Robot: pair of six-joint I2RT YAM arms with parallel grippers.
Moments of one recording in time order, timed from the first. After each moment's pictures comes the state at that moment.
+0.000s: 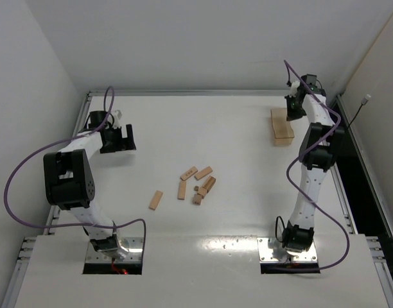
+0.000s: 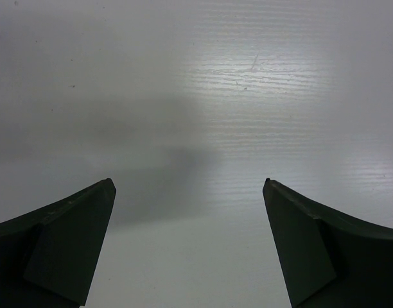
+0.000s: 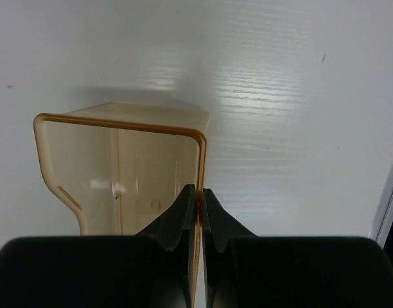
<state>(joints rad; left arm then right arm) 0.17 1.71 1.10 -0.35 0.22 -0.01 -0.21 2.42 2.13 -0.74 -0.09 -0.23</state>
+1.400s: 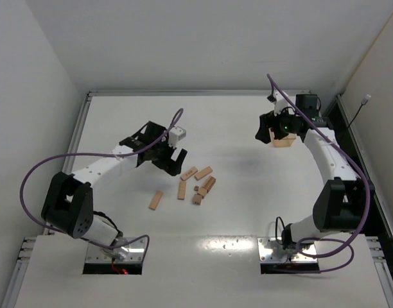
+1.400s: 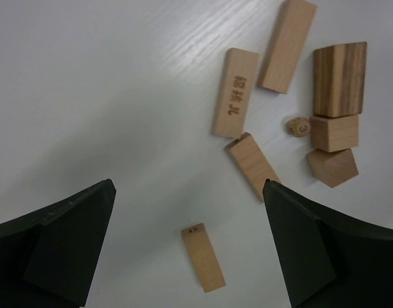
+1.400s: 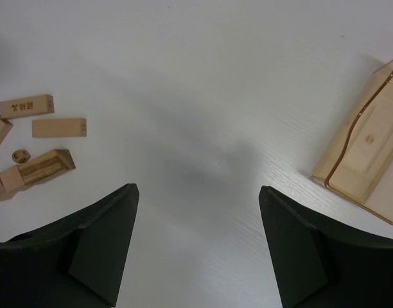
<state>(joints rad) -0.42 1.46 1.02 -0.48 0.21 0.10 -0.05 1.50 1.22 -0.54 -0.52 -0.36</state>
